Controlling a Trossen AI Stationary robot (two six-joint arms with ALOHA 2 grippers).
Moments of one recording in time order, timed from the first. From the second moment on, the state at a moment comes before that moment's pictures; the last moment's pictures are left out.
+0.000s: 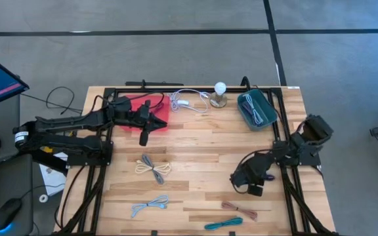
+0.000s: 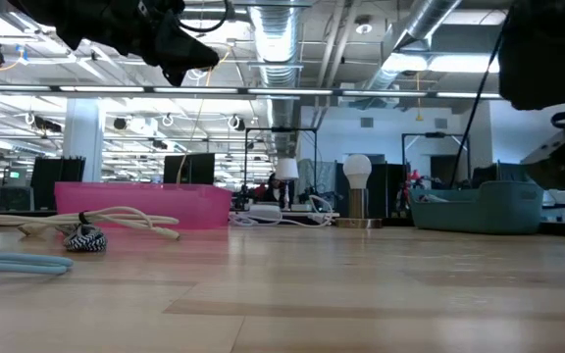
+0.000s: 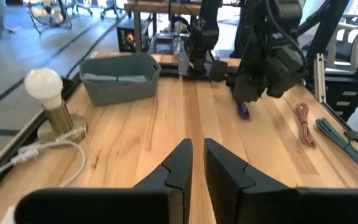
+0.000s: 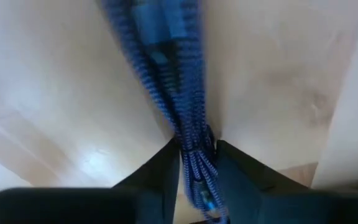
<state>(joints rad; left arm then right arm) 0.29 0.79 0.60 0.07 0.31 0.10 0.53 1.71 0.82 -1.00 -0.17 0.75</state>
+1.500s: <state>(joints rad) 0.29 0.79 0.56 0.12 0.30 0.10 0.28 1.23 0.81 -0.72 0.22 0.48</state>
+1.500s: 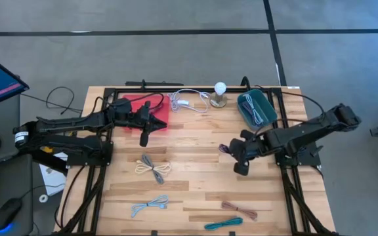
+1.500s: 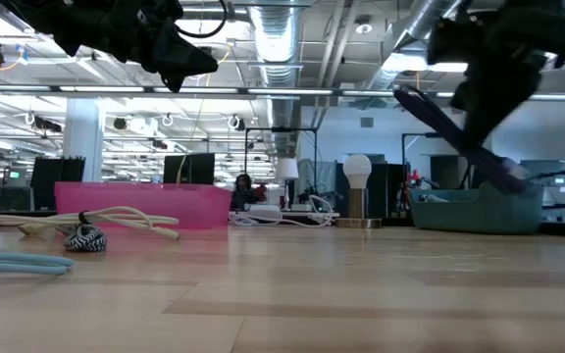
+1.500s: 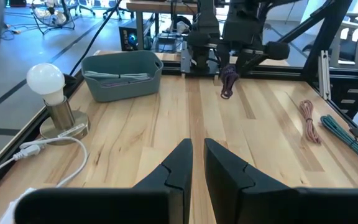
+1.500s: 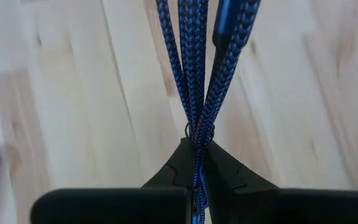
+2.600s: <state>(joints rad) 0.29 0.79 0.56 0.12 0.30 0.10 0.06 1.23 0.81 -0.03 0.27 -0.13</state>
